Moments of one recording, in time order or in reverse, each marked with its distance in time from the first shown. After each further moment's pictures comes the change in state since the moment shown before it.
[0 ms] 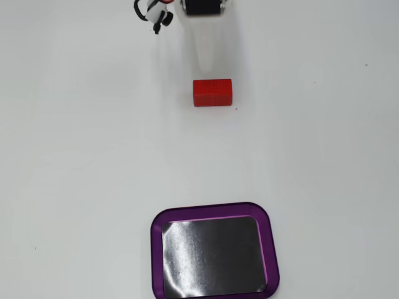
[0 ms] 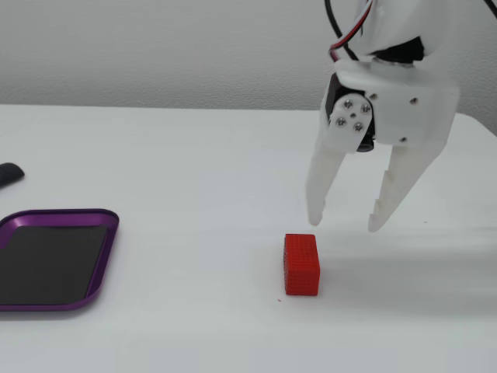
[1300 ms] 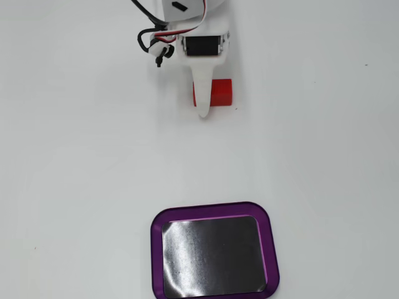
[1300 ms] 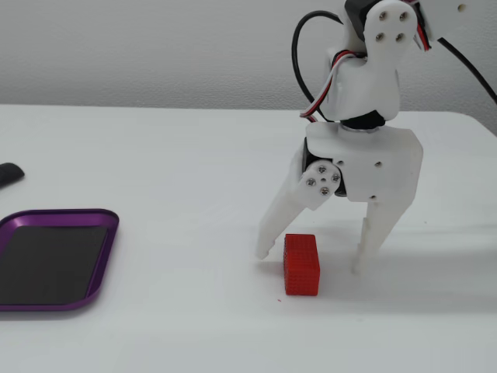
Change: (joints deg) arm 1.8 -14.3 2.6 -13.5 -0.4
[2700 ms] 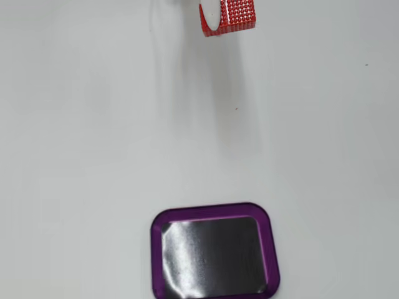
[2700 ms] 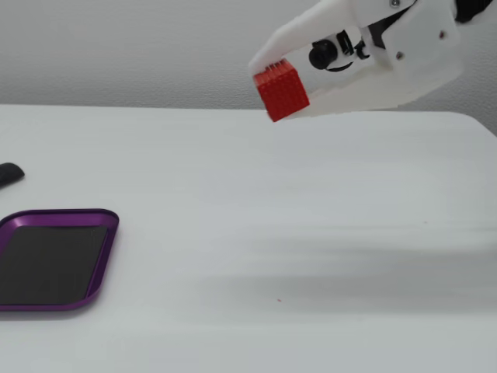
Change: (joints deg) arm -1.1 60.5 27.8 -34.7 -0.3
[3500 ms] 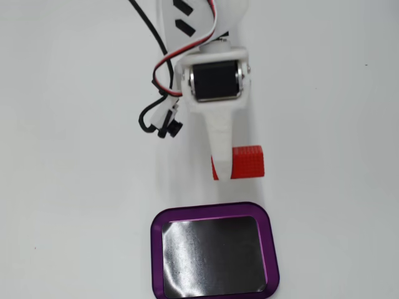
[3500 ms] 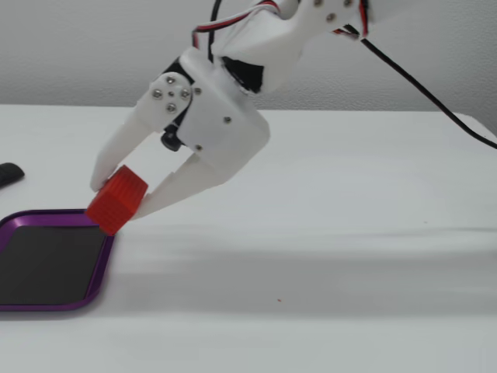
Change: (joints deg) arm 0.4 -72.9 -51.5 0.0 0.7
